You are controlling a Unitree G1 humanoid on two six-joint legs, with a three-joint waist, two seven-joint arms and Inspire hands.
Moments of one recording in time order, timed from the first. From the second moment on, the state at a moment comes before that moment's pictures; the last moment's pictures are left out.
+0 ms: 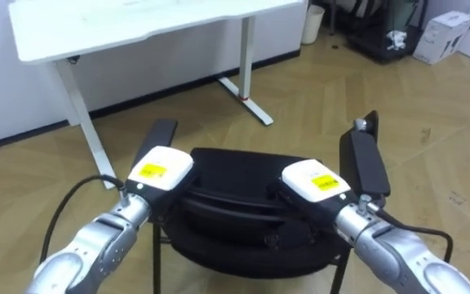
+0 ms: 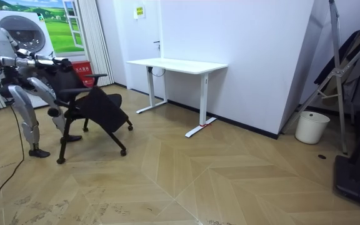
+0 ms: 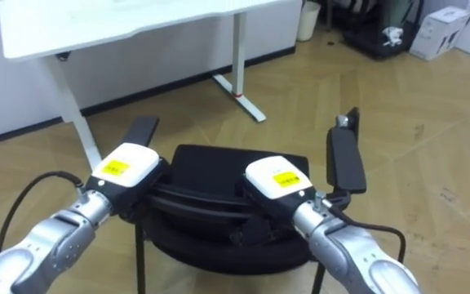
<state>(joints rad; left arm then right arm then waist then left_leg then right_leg) -0.12 0.45 -0.34 0.35 1.04 -0.22 0.08 -0.04 -0.51 0.44 0.22 -0.89 -0.23 0.02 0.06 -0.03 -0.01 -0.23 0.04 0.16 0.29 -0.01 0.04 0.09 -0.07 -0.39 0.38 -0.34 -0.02</state>
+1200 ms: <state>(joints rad) -0.13 0.46 -0.31 0.36 0.99 -0.20 0.13 -0.18 -0.45 0.44 0.31 -0.94 -0.24 0.03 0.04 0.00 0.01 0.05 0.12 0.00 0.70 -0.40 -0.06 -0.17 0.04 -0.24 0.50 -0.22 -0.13</state>
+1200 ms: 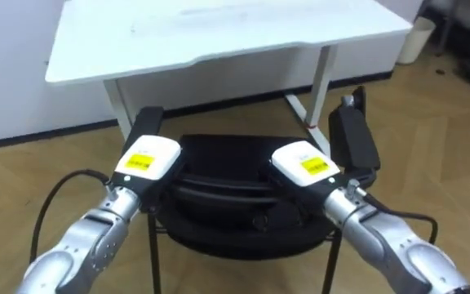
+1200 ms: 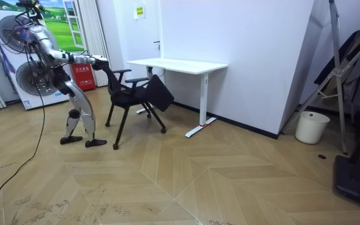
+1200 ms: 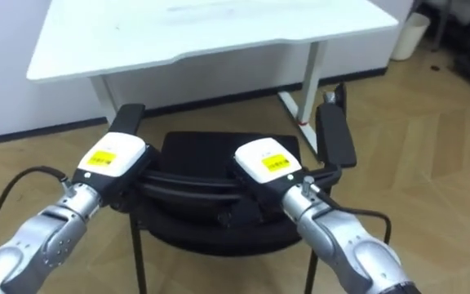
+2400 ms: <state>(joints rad) -0.10 0.46 -0.32 0.31 1.02 -0.21 0.14 -0.08 -0.46 0.42 0.26 -0.94 -0.24 -0.04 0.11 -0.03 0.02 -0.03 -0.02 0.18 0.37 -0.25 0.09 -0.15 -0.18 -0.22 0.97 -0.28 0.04</state>
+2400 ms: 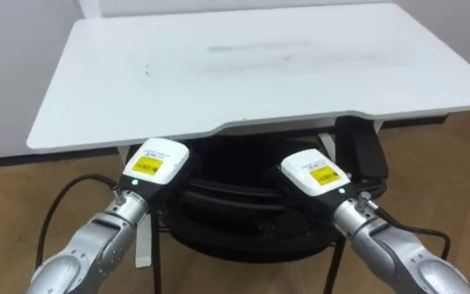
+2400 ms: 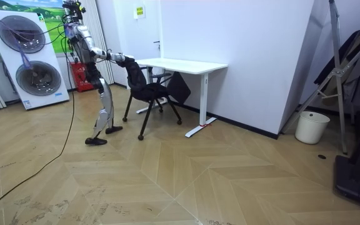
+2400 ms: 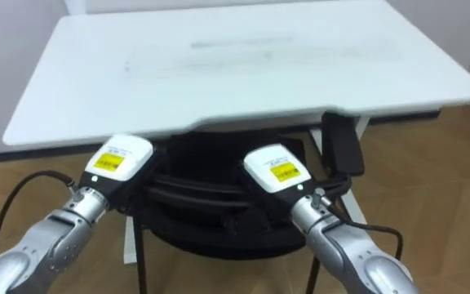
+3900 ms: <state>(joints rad) -0.07 0.32 -0.25 0.32 0.86 -0.18 0.10 0.00 -0.47 0.36 0.16 -0.89 -0.17 0.13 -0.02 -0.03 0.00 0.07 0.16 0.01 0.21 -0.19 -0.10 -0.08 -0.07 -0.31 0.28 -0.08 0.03</state>
